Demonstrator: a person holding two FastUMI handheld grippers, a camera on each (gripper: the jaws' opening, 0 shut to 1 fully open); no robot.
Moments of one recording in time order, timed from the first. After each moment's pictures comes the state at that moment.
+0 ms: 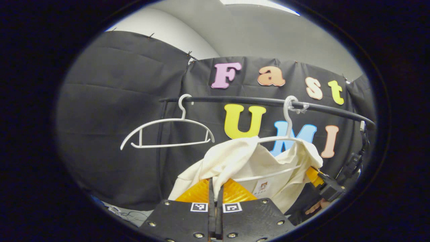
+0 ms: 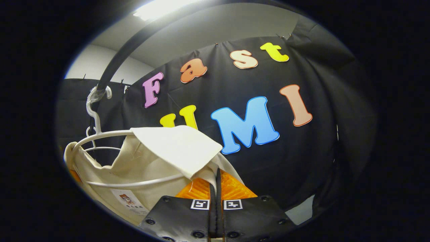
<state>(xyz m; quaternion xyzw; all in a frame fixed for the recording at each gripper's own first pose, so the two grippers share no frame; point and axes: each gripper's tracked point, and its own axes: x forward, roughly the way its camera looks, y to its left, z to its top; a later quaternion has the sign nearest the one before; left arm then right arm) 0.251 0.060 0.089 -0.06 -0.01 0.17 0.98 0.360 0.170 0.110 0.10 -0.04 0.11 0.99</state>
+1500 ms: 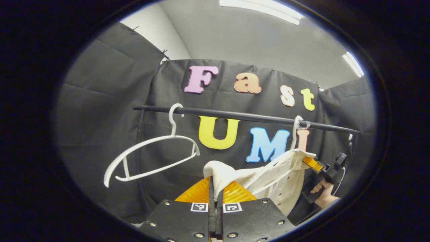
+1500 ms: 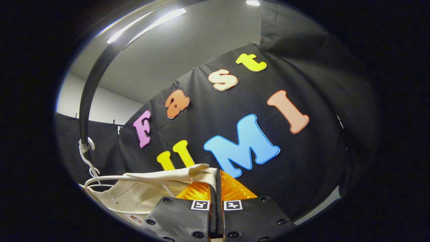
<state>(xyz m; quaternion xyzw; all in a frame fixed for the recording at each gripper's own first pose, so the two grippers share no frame) 0.292 0.145 0.114 -0.08 -0.04 -0.02 1.00 0.402 0.134 0.157 0.23 -0.15 0.10 0.96</state>
